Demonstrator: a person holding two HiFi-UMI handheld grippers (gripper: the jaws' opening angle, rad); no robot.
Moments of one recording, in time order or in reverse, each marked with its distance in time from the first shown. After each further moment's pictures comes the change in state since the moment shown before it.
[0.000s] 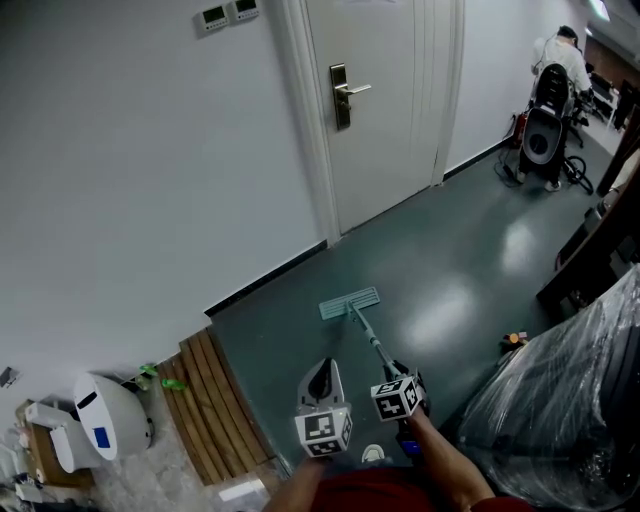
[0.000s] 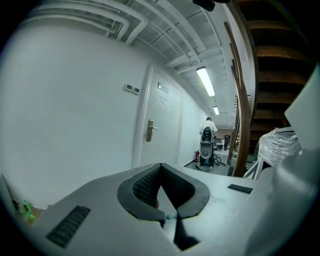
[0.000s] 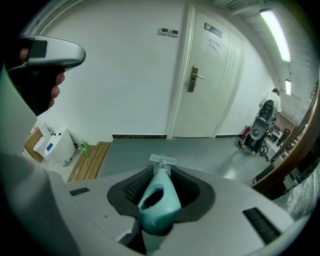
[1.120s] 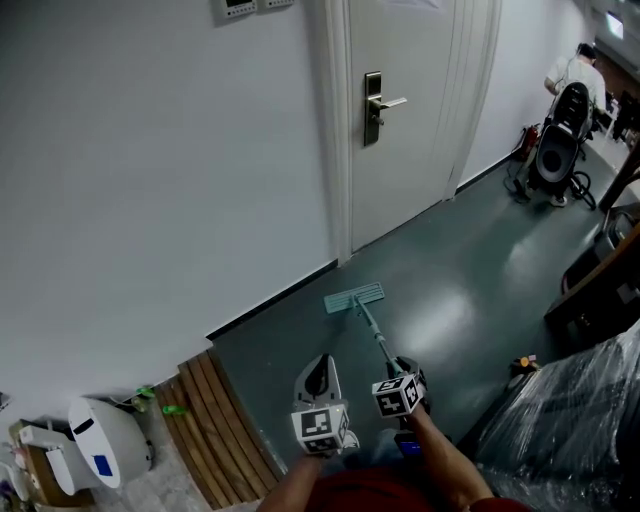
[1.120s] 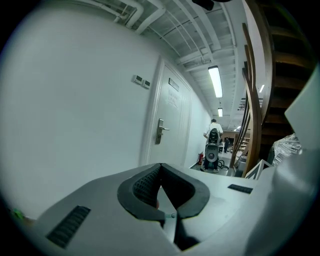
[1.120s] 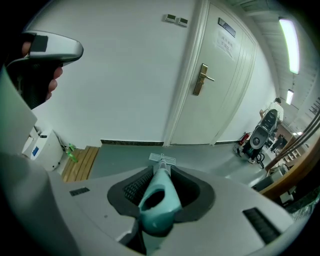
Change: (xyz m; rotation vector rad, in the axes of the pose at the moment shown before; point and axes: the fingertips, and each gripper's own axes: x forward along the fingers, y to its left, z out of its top) left arm 0.170 0.182 0.056 -0.043 -0.004 -0.032; right arm 0.148 0.027 0.187 -0.017 0.032 -0.080
